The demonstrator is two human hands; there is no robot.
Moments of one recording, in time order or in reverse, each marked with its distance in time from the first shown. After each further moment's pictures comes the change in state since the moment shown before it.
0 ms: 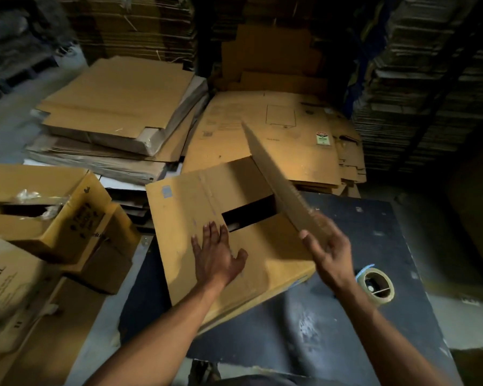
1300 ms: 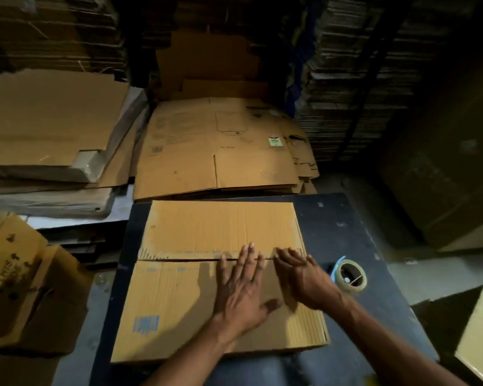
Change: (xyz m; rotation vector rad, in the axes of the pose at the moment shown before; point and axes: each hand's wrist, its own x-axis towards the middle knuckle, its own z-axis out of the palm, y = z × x) left_hand -0.019 0.046 0.014 0.119 -0.083 0.662; right_hand 0.000 0.073 -0.002 -1.139 -0.598 0.098
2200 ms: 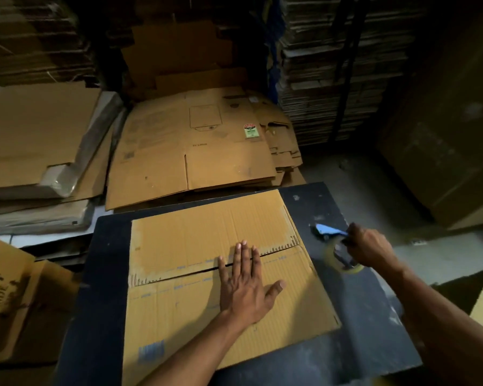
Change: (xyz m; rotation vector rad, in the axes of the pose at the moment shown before) left_hand 0.097 0.120 0.032 0.012 -0.153 -0.153; right_hand -0.036 0.260 -0.045 0.157 0.108 0.619
